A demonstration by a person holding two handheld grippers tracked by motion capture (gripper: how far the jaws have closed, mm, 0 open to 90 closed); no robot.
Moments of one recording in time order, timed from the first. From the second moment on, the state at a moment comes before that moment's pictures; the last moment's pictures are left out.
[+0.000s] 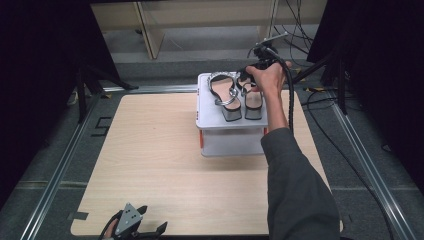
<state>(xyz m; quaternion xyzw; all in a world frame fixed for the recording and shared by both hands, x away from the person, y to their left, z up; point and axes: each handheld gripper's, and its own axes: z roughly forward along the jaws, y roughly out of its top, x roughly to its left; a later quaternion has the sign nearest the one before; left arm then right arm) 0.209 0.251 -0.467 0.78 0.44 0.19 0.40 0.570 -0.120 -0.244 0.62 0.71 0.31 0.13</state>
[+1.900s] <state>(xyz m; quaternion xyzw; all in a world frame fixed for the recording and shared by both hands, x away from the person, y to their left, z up) 0.209 0.250 -0.469 0.78 0.45 0.18 0.40 0.397 -0.196 -0.307 0.42 0.81 0.40 0.06</state>
